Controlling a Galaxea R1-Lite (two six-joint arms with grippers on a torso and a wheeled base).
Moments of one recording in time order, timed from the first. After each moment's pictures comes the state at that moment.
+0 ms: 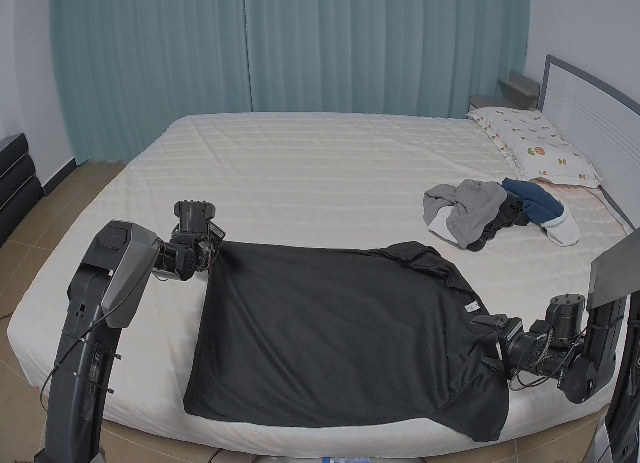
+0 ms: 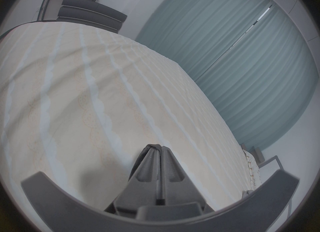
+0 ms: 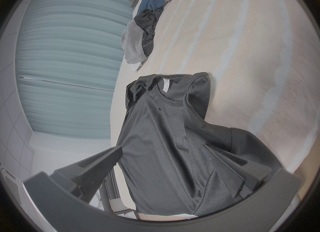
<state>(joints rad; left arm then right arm) -0.11 2.75 -1.93 -0.33 0.24 -0.95 0.11 2.23 -0.13 -1.55 0.27 1.17</state>
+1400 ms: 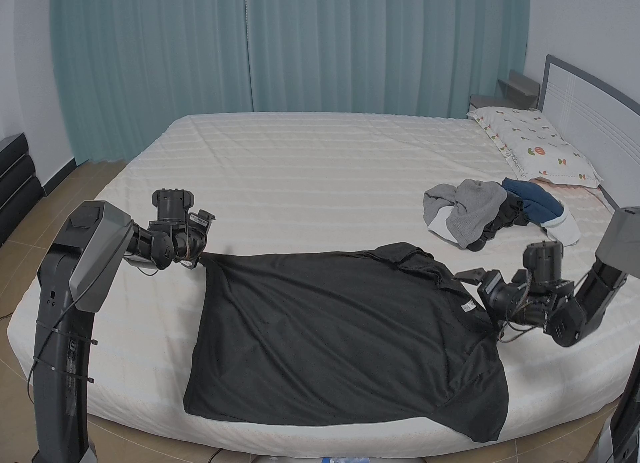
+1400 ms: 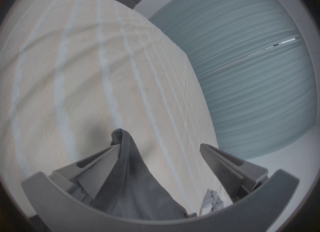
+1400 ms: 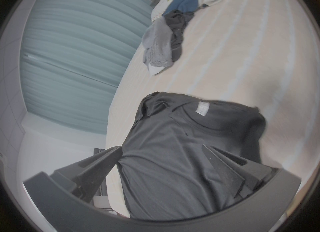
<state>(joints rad) -0.06 2.59 -1.74 -0.31 0.02 -1.20 0.17 2.09 -0.59 -0.96 0.19 1.02</state>
